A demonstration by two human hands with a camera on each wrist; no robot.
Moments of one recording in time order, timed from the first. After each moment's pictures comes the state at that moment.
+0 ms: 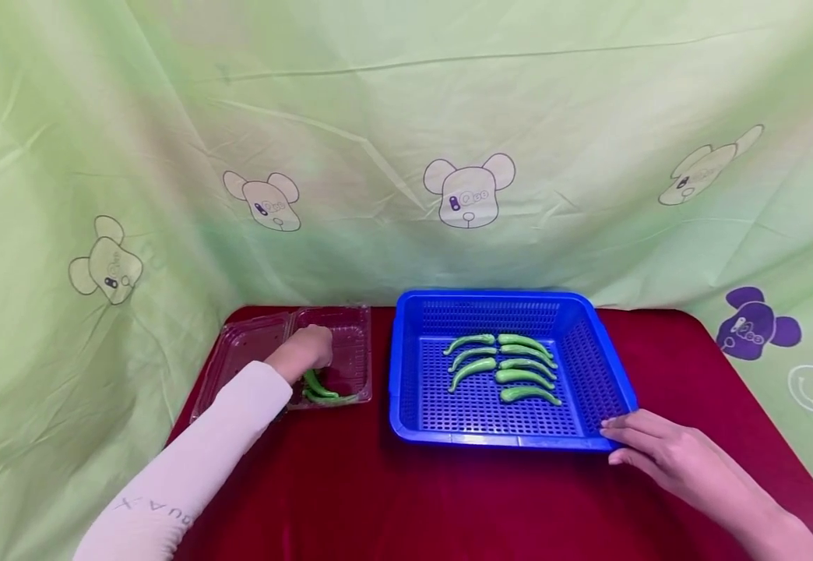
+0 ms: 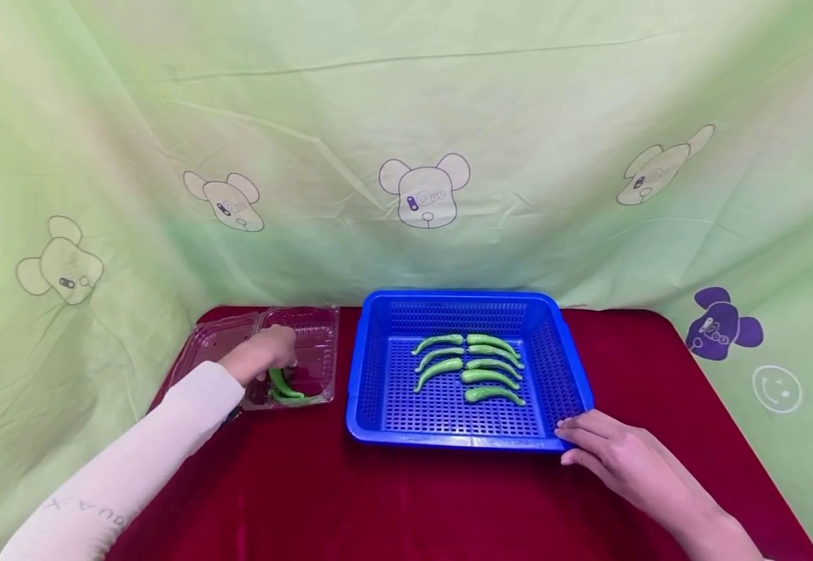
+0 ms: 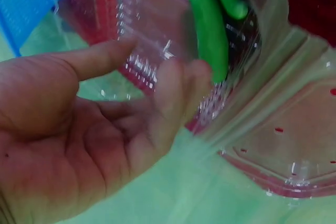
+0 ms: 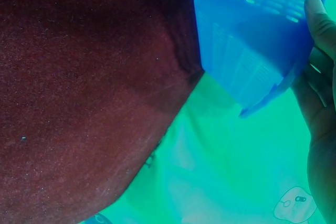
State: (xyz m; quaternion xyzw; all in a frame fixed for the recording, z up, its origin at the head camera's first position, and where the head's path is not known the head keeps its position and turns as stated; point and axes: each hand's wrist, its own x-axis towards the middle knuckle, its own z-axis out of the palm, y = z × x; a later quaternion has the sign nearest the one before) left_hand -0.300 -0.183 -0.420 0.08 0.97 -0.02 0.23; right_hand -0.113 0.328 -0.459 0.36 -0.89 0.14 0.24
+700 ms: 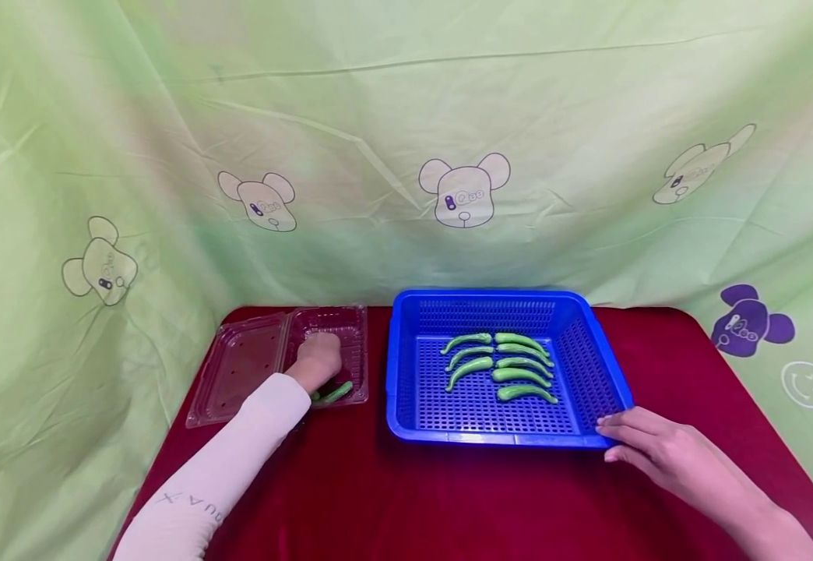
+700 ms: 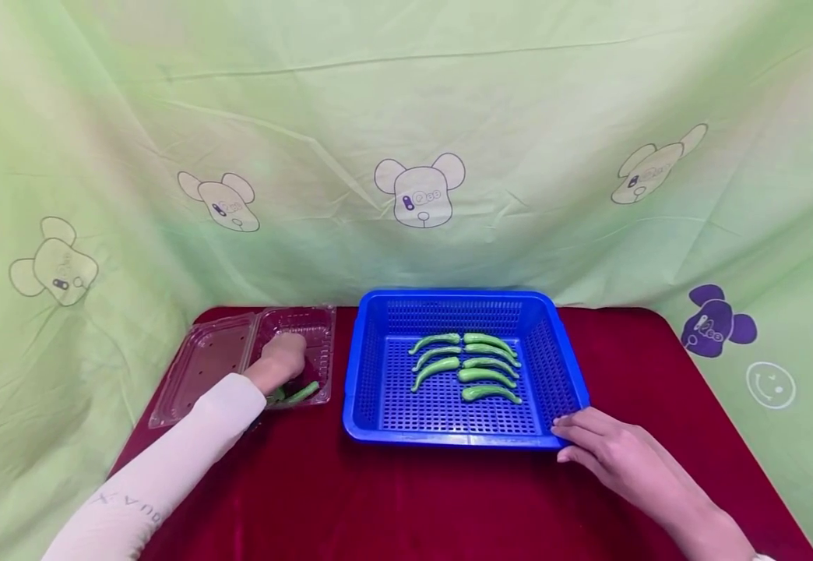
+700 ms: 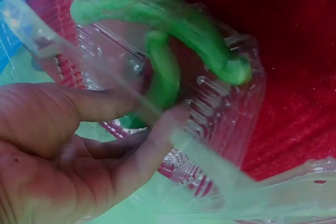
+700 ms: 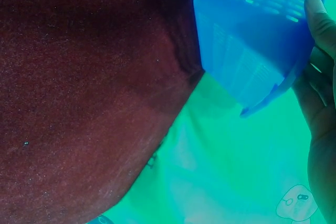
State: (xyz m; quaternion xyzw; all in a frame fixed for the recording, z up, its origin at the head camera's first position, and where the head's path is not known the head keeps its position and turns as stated) left_hand -0.297 -0.170 -0.467 0.02 0.99 0.04 0.13; right_hand -0.113 0.327 -0.460 0.36 -0.89 0.14 0.24
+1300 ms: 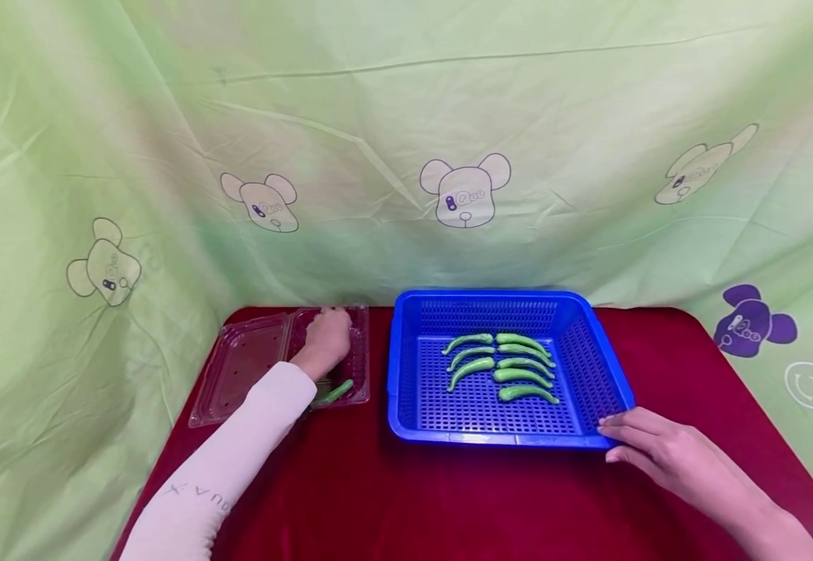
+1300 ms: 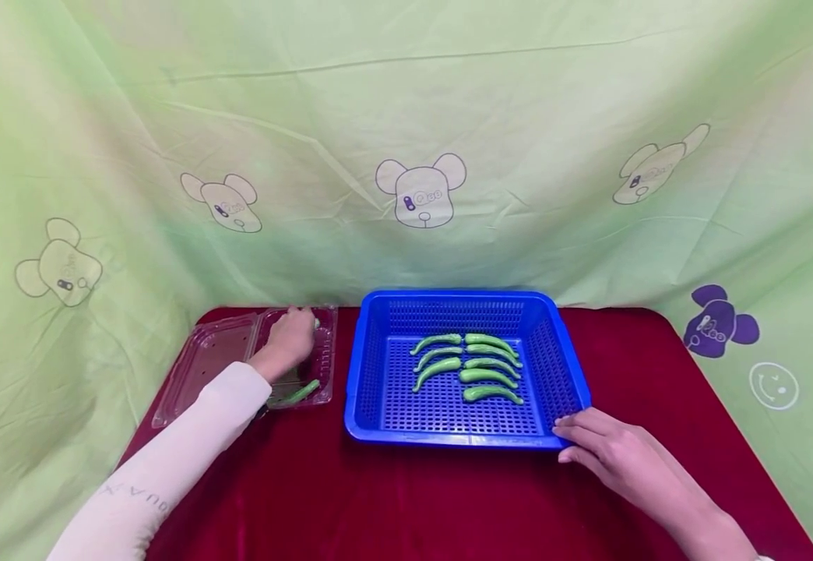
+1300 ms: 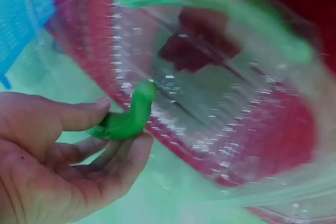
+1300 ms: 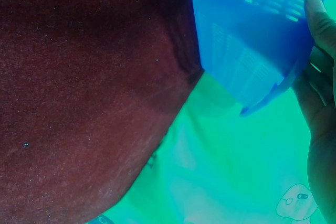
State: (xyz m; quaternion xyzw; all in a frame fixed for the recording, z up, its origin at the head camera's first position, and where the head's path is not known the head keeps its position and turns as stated) left_hand -0.313 -0.160 -0.450 0.07 0.99 0.08 0.00; right_hand -0.114 0.327 -0.461 0.36 -0.89 0.14 0.24
